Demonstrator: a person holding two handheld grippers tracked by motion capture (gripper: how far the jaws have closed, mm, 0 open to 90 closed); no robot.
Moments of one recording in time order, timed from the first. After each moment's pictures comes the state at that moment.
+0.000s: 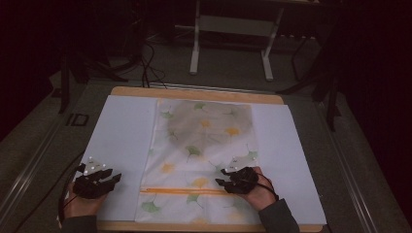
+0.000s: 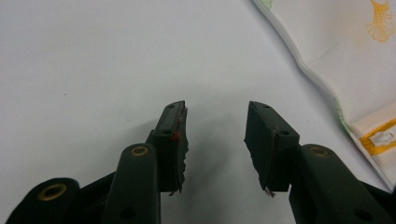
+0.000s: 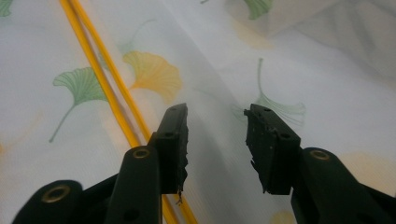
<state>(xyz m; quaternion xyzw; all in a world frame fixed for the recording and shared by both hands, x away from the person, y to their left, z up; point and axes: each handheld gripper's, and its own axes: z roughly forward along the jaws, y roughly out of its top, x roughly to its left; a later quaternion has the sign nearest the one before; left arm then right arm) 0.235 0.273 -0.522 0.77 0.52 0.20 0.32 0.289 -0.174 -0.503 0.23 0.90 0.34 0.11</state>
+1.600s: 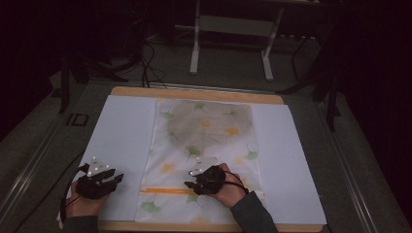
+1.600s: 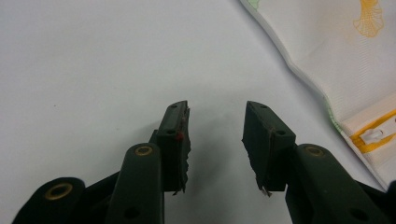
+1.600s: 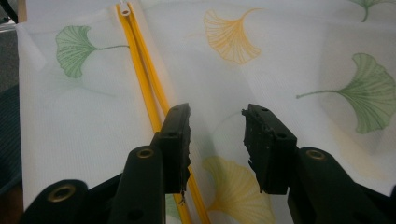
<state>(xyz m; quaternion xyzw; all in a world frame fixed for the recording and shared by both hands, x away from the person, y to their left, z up) 0.234 0.266 -0.521 0.78 0.50 0.20 0.31 0.286 -0.085 -0.499 0.14 0.92 0.35 0.08</state>
